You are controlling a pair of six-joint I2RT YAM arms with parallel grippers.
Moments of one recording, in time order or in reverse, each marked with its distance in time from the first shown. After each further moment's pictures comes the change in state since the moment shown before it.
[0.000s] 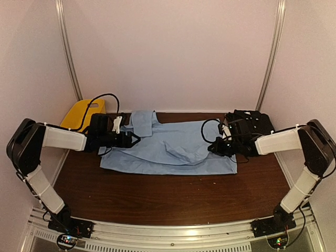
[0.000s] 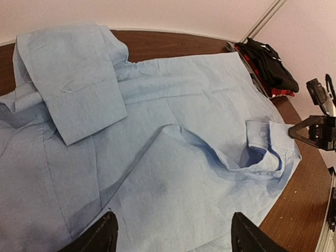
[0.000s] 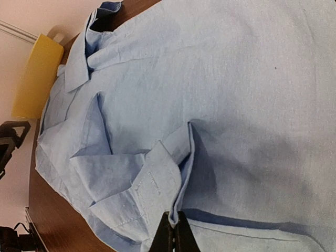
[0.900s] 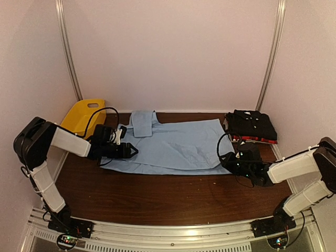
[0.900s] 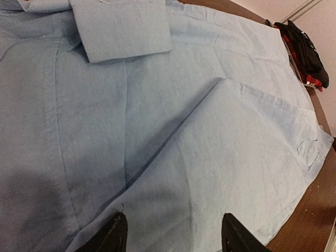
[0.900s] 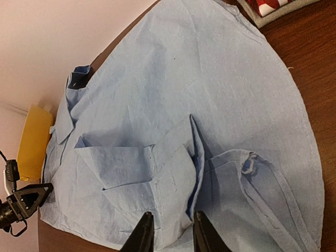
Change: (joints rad) left arm 0.000 0.113 -0.079 0.037 -0.054 -0.082; right arm 0.146 -0.271 -0.482 0.393 0.424 0.367
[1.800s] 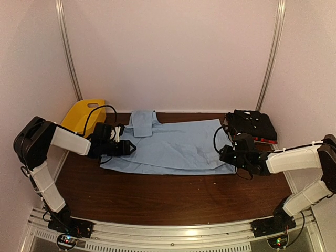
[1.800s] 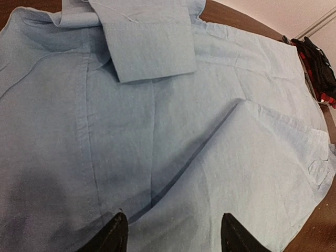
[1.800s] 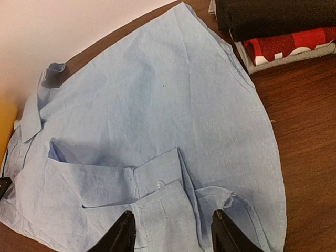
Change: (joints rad) left arm 0.003 0.005 0.023 -0.008 -0.102 -0.024; right arm 0.010 -0.013 0.169 -0.300 0.160 -0.185
